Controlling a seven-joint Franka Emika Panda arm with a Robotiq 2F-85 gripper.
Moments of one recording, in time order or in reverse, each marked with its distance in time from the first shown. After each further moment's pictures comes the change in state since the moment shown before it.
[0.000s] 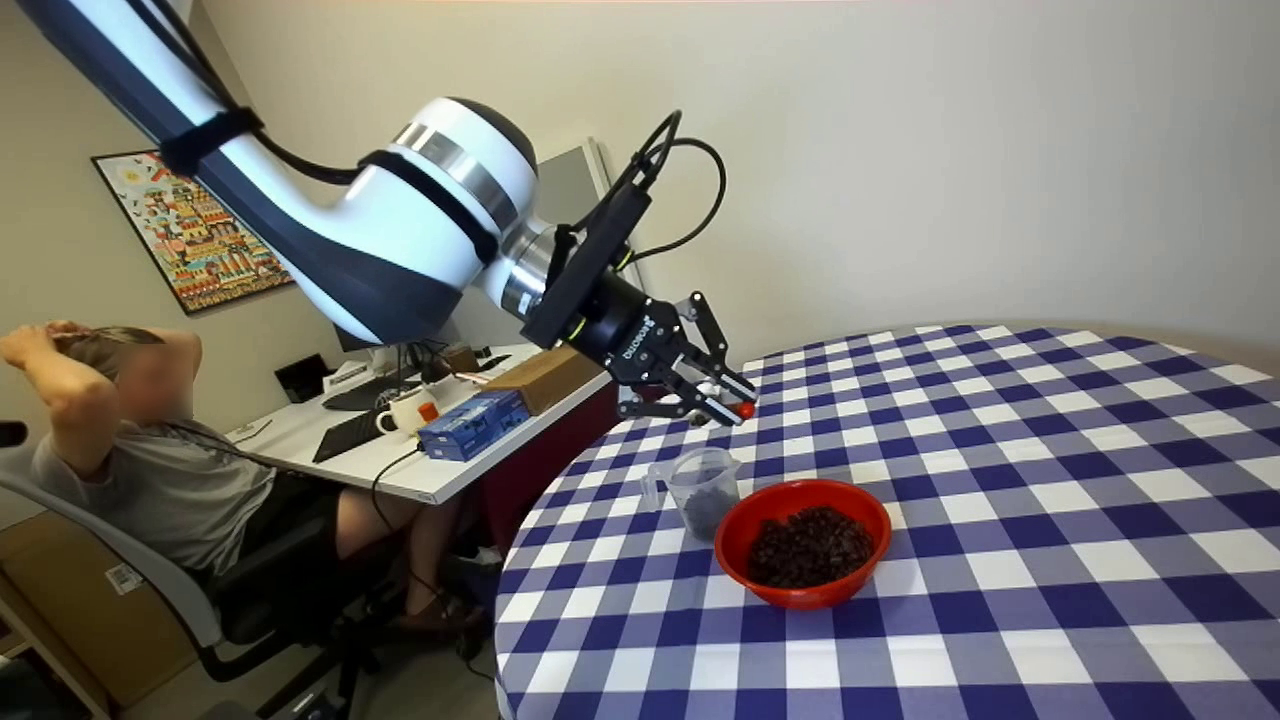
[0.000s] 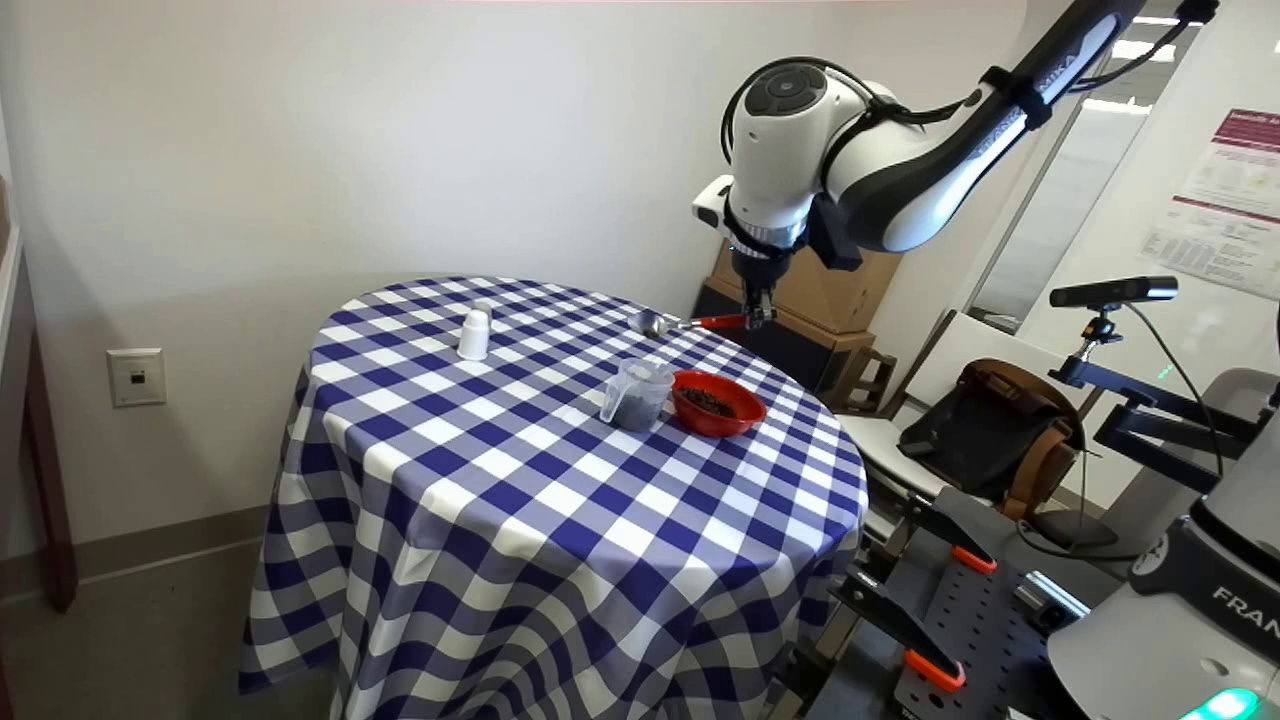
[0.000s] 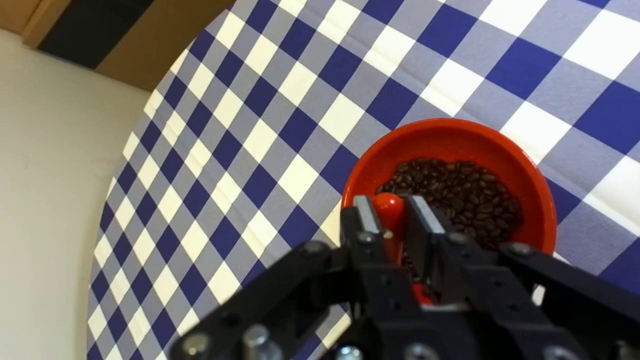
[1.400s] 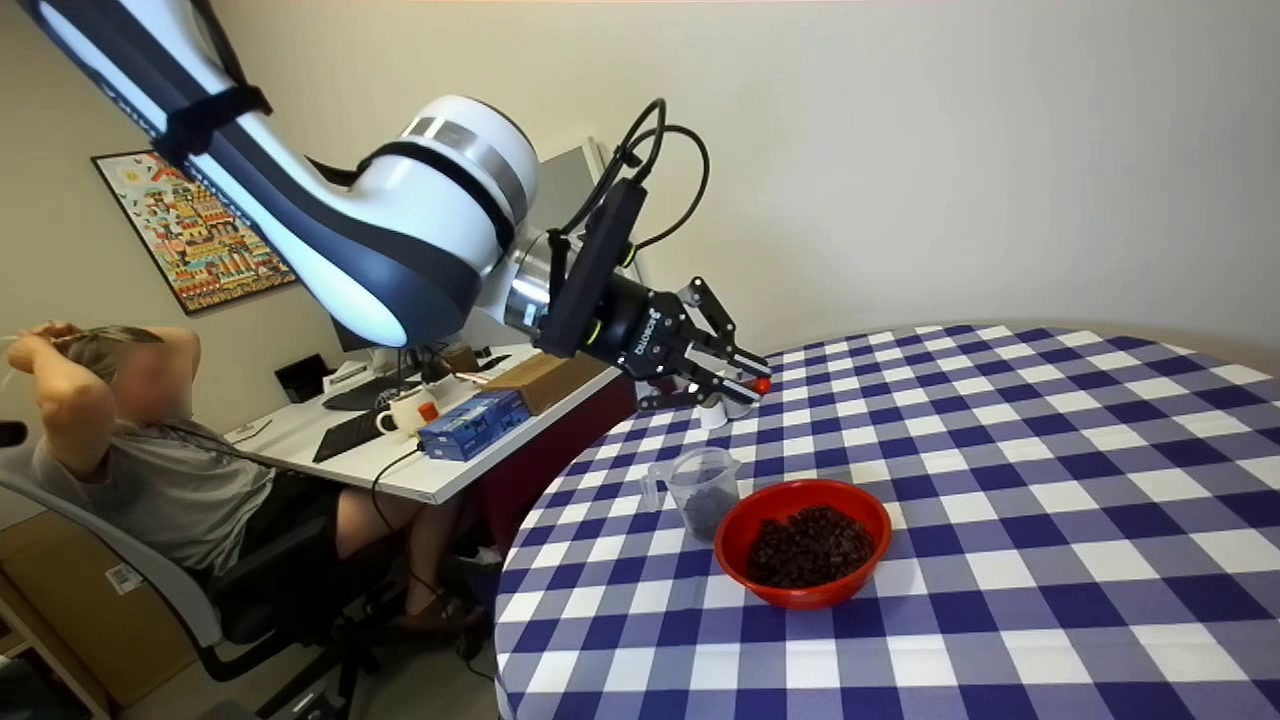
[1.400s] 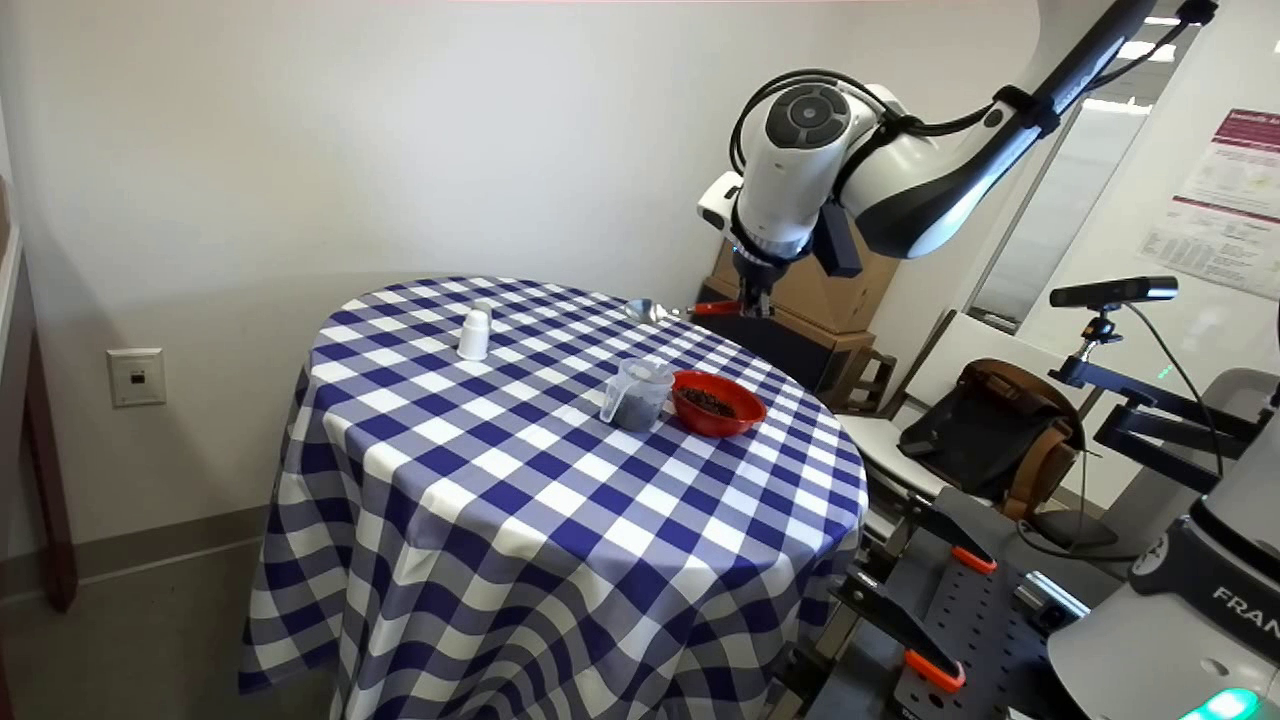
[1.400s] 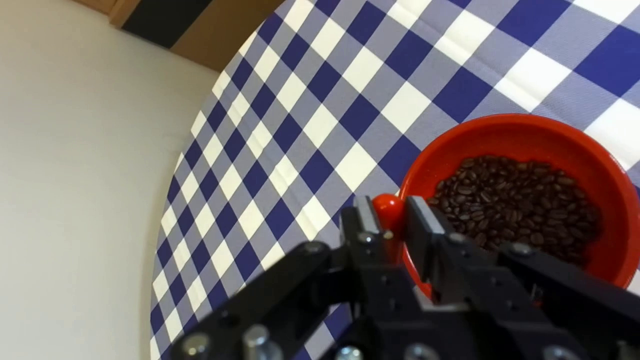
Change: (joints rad) arm -0.016 0.000 0.000 -0.006 -0.287 0.017 0.209
